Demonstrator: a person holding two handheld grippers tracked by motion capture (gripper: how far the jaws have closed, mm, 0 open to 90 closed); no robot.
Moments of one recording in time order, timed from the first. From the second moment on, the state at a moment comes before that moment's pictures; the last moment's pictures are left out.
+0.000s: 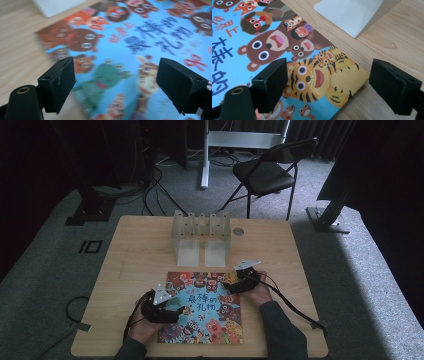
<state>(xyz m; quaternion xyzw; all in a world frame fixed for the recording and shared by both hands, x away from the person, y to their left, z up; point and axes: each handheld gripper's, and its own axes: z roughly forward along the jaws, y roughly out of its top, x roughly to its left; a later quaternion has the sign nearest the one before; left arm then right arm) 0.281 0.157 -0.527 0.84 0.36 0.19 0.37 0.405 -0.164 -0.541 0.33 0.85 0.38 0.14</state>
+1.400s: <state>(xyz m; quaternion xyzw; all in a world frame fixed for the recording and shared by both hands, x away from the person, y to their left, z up) 0.208 0.068 -0.533 0.89 0.17 0.25 0.33 0.404 -0.180 -0.500 0.36 0.77 0.52 0.05</state>
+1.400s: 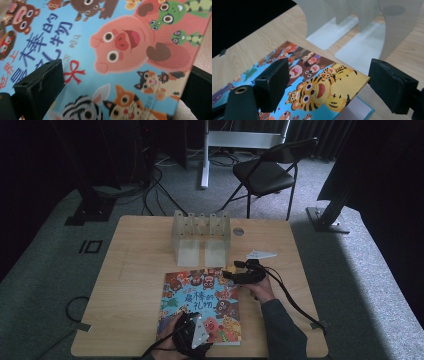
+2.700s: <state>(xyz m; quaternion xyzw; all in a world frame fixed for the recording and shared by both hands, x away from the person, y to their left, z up) 0.212 0.125 -0.488 0.83 0.19 0.23 0.46 0.413 -0.154 -0.471 0.34 0.79 0.51 -0.04</state>
